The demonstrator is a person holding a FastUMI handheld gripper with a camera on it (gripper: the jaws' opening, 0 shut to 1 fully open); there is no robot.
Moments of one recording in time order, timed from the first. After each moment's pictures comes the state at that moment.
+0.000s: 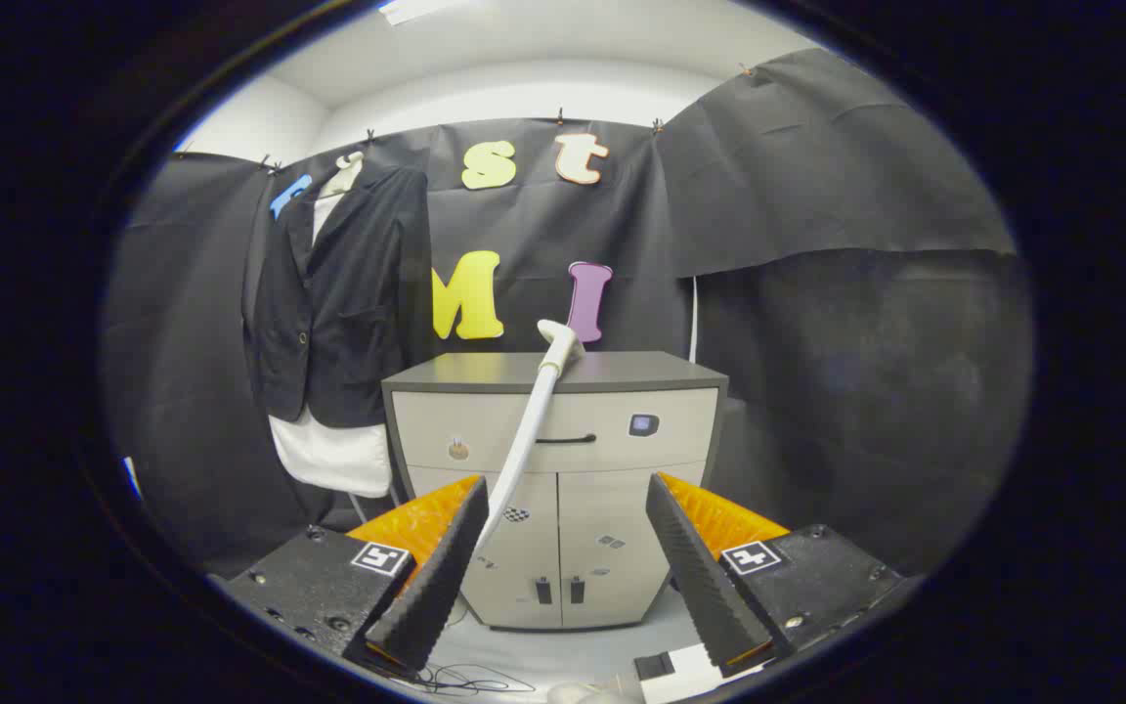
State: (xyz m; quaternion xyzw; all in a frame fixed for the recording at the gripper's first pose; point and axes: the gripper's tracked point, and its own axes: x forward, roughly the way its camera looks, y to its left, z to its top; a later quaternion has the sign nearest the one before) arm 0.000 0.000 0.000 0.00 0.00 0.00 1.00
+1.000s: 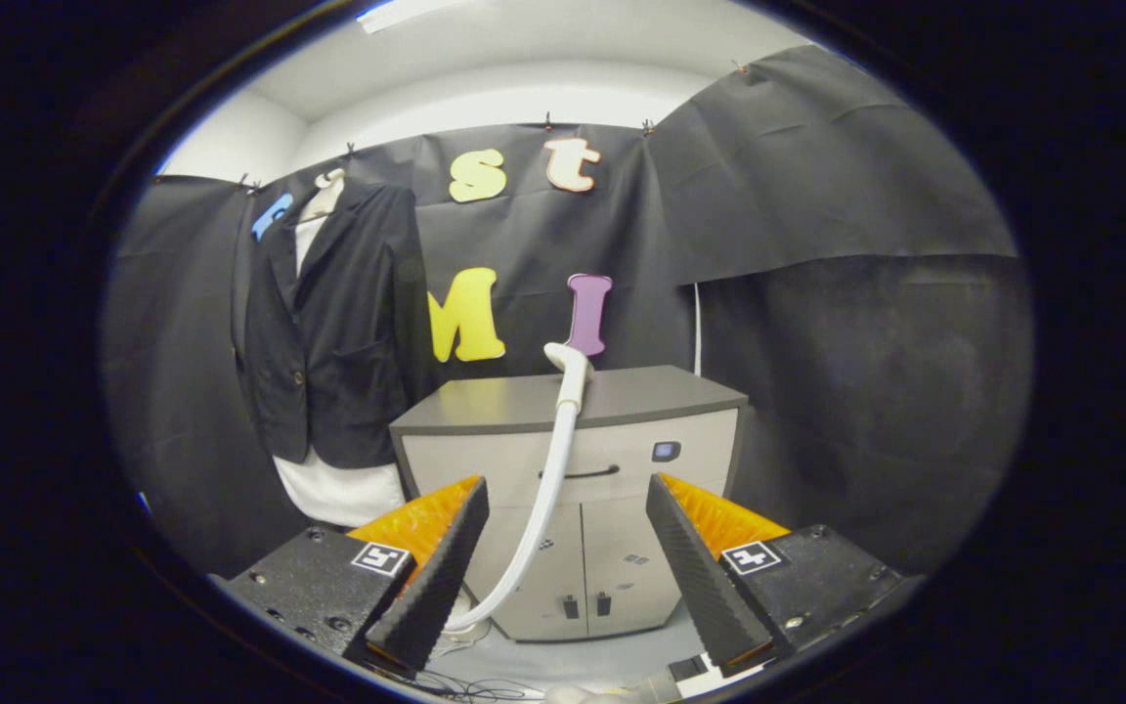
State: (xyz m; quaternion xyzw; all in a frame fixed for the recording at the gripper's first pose) arm 0.033 0.021 0.059 0.04 -0.01 -0.01 1.00
